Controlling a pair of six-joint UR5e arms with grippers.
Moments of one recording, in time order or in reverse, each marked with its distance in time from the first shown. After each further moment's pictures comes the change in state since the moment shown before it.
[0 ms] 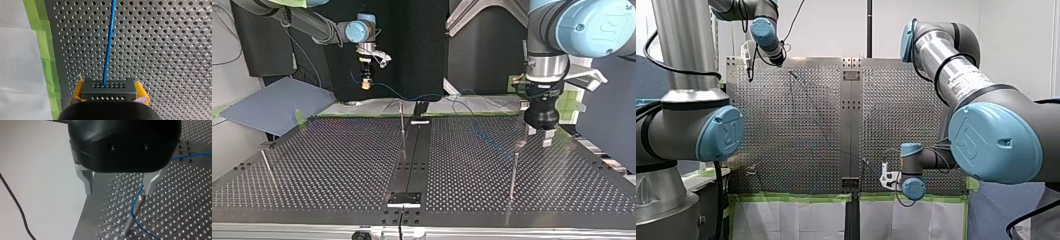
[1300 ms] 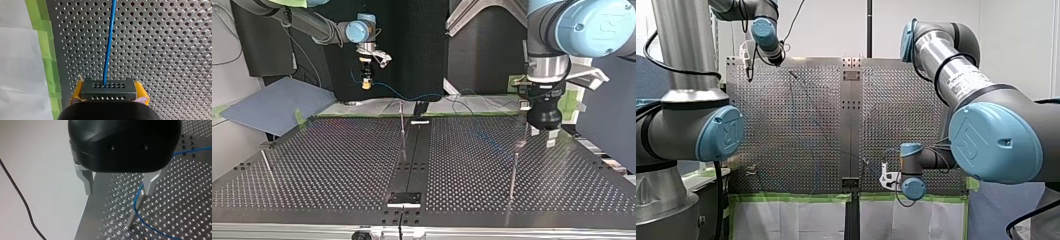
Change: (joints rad) left arm -0.001 -0.002 0.000 0.014 -0.028 -0.008; right arm 0.002 0.000 -0.001 0.006 0.000 -0.003
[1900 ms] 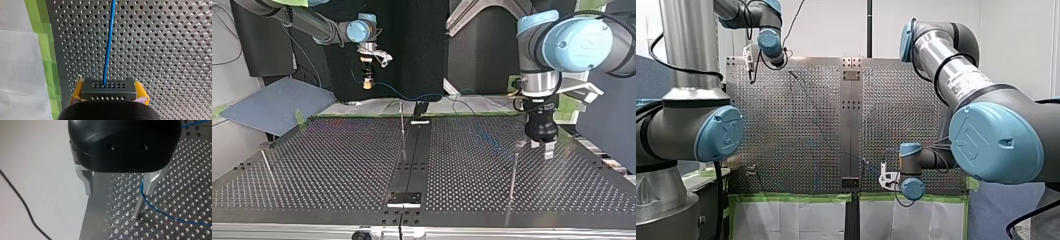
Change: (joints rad) left arm -0.015 -0.073 0.009 0.145 -0.056 0.097; right arm 0.008 0.000 0.000 -0.001 0.000 0.000
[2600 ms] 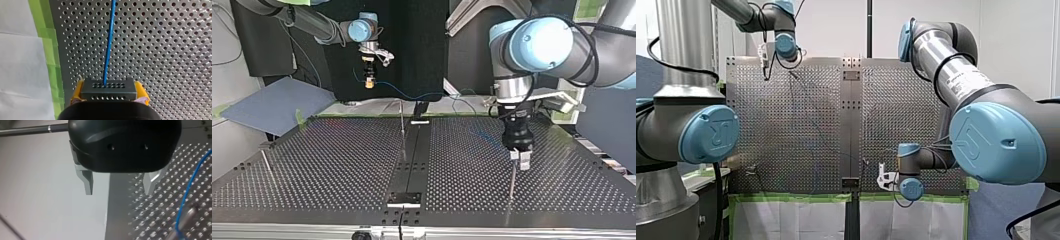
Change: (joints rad) left arm -0.146 -0.073 0.052 0.156 -0.114 0.103; right arm 0.014 0.001 0.000 0.014 -0.001 0.002
